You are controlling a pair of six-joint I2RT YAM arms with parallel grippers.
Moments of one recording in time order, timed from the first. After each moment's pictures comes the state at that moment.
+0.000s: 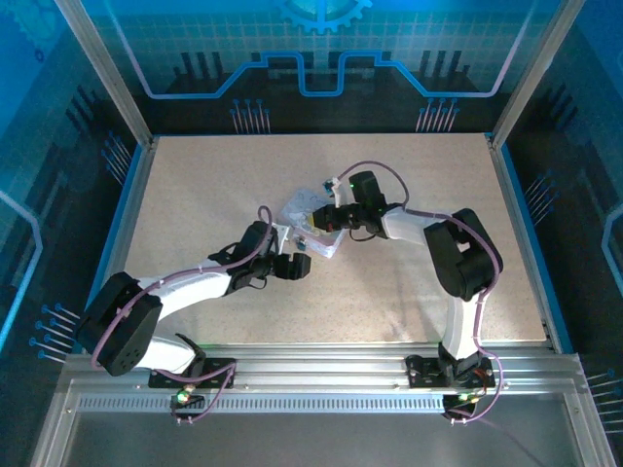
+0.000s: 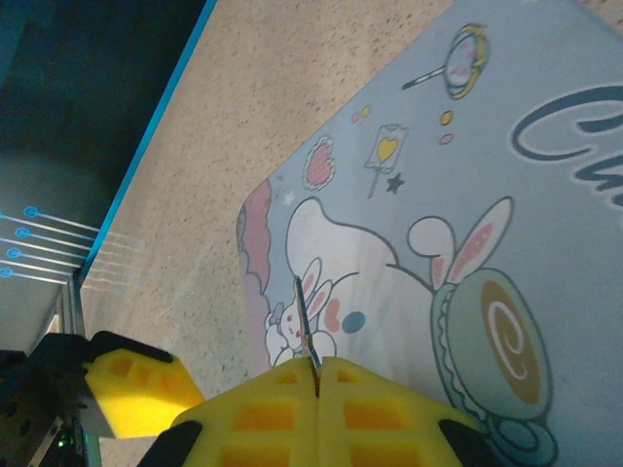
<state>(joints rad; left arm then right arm) -0.57 1.39 0.62 -0.01 0.17 -0.42 0.47 1.94 1.14 0.10 -0.69 0.40</state>
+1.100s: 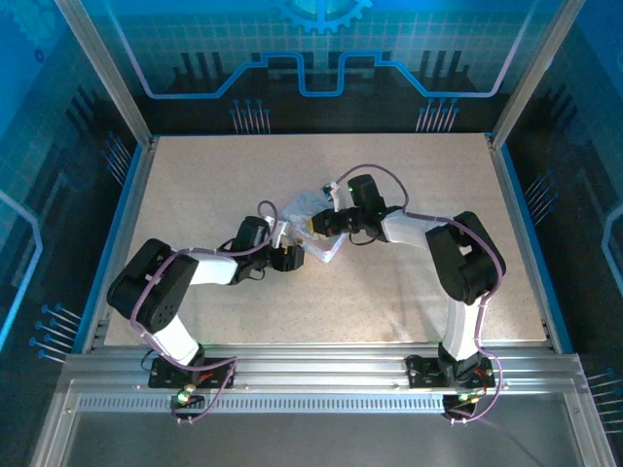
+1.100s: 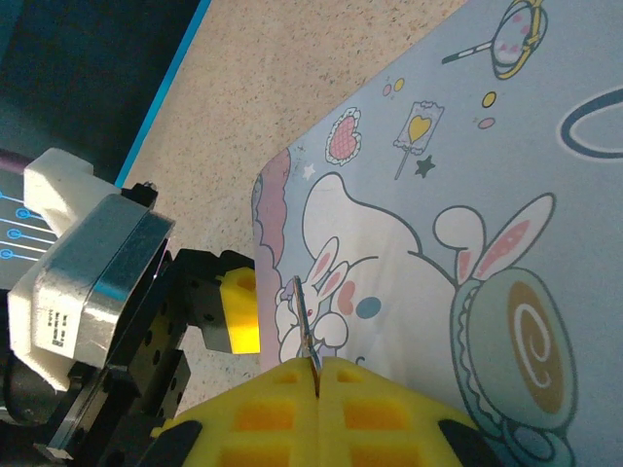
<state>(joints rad) -0.42 1.67 0.61 0.32 0.34 -0.29 0.49 1.91 1.11 0.08 -0.68 0.39</state>
